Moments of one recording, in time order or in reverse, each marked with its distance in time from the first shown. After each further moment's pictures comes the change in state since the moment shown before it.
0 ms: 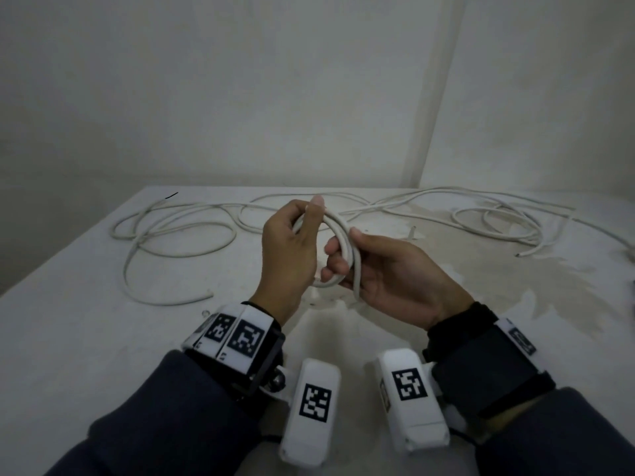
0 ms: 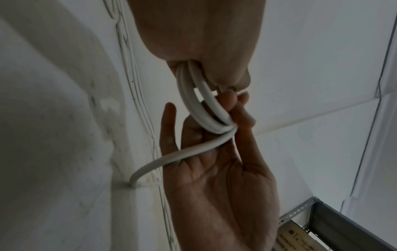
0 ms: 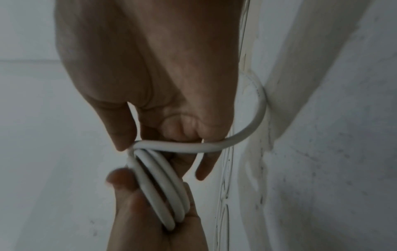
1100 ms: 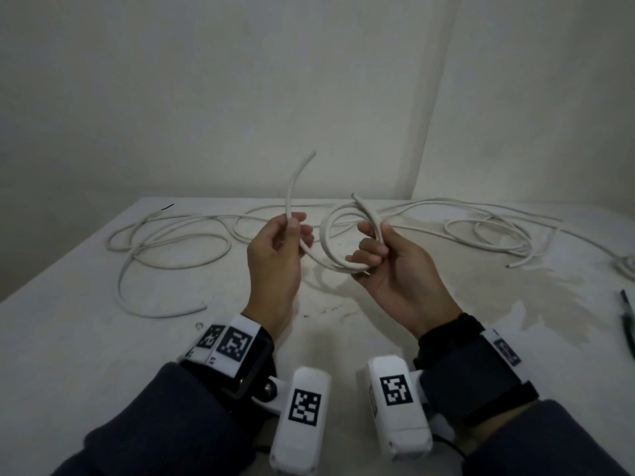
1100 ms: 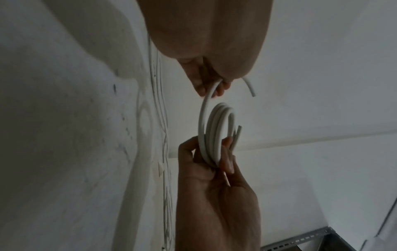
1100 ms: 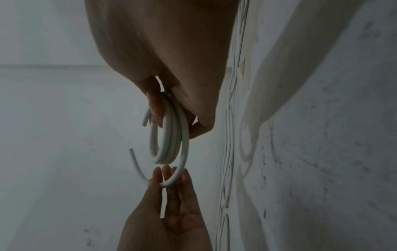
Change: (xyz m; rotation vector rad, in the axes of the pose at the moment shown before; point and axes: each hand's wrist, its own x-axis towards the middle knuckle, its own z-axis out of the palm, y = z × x) left_hand 0.001 -0.004 0.001 -0.128 0.140 -0.051; right_hand 0.013 -0.001 -0.017 0.322 0.408 -0.217
